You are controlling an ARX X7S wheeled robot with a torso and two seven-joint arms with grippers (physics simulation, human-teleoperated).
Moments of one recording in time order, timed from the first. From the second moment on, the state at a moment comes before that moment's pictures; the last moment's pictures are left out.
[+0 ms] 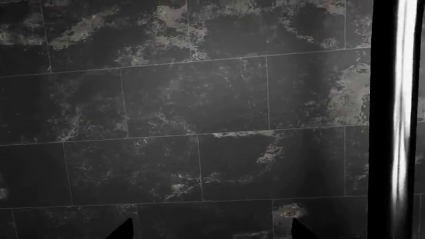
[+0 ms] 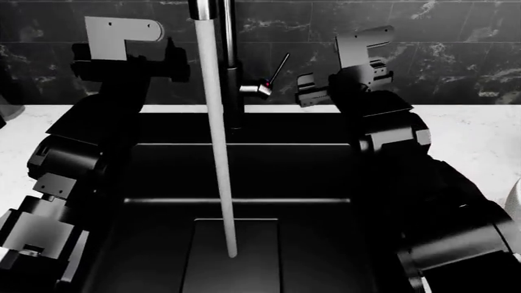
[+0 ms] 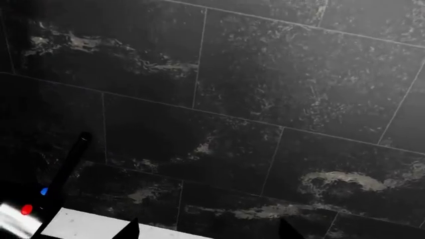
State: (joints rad) left arm -1.18 -0.36 0.57 -0.55 -0.59 -0.24 -0.28; right arm 1.43 0.06 -0.55 1.28 0.39 0.21 -0.03
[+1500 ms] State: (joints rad) left arm -1.16 -0.37 0.58 -0.61 -0.58 -0.17 -0.19; right arm 1.45 0.00 -0.29 1.31 0.06 0.19 -0.09
